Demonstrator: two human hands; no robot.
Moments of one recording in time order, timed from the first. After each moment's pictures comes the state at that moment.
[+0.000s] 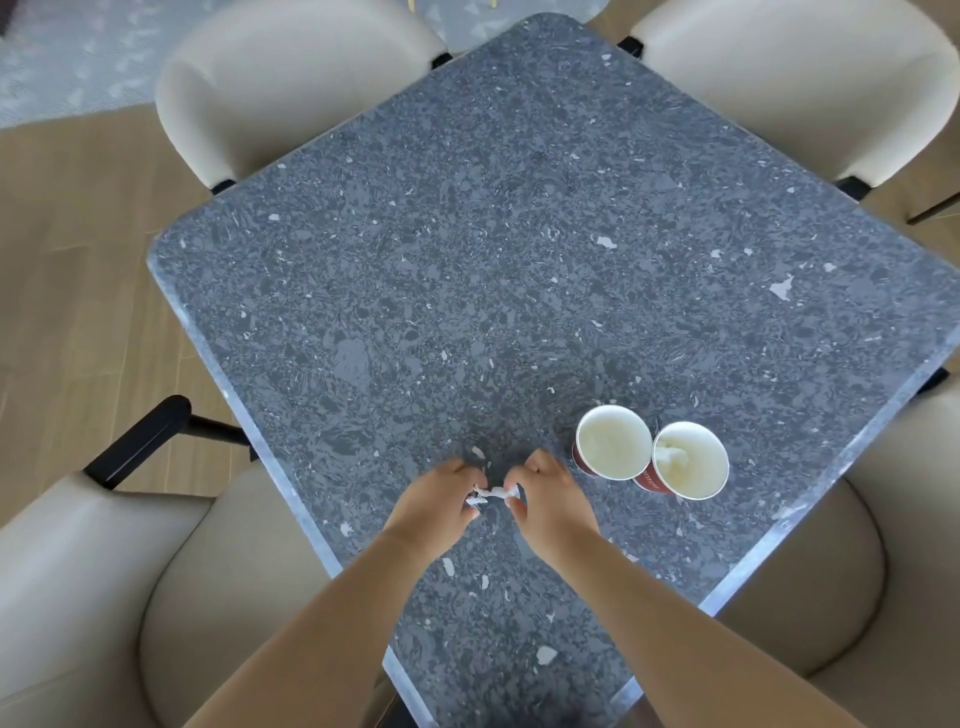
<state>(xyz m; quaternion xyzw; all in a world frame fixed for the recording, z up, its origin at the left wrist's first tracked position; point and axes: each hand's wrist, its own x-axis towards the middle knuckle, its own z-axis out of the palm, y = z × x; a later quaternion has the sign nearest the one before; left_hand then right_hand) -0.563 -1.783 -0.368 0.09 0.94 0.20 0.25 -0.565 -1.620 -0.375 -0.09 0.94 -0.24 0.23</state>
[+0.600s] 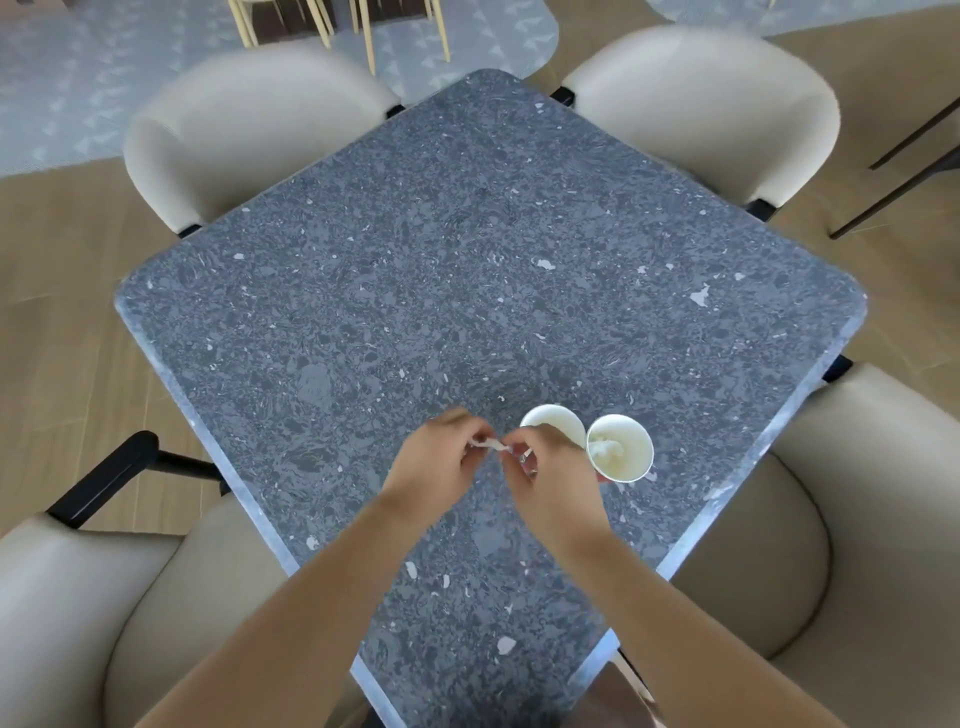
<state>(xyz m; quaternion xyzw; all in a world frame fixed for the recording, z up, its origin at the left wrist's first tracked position) -0.589 -1.732 -0.294 0.14 0.94 0.30 0.07 -0.562 -1.583 -0.292 -0.02 0.91 -0.40 0.03</state>
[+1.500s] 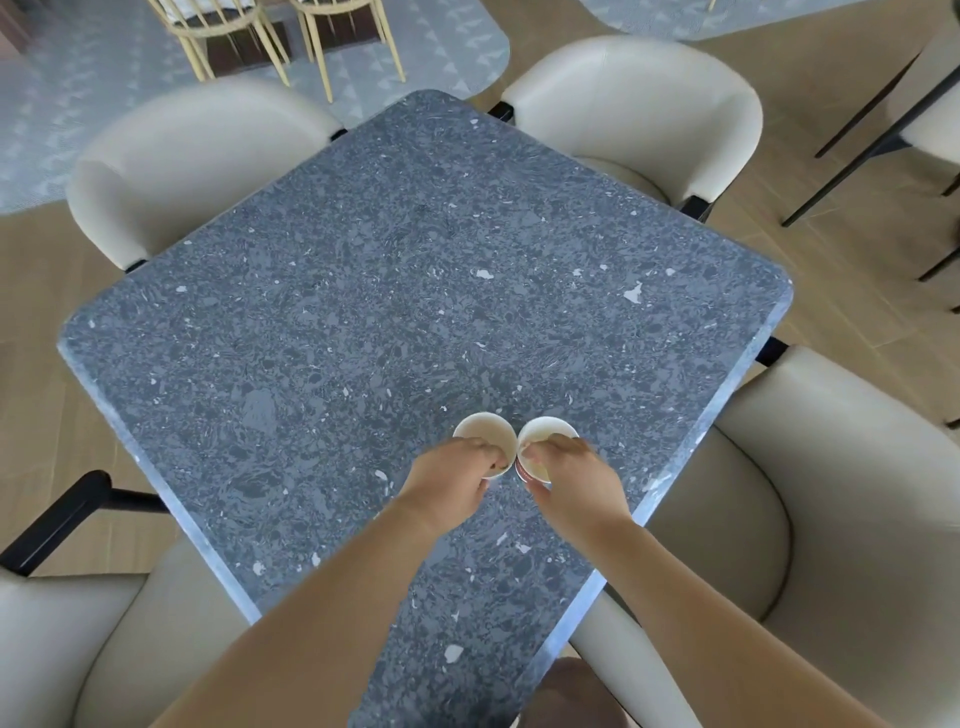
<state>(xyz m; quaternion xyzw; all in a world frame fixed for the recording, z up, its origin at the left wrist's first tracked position) -0.590 -1.651 -0.301 0.23 0.95 0.13 0.19 -0.558 -1.485 -0.309 -0.04 0.97 -0.21 0.11</state>
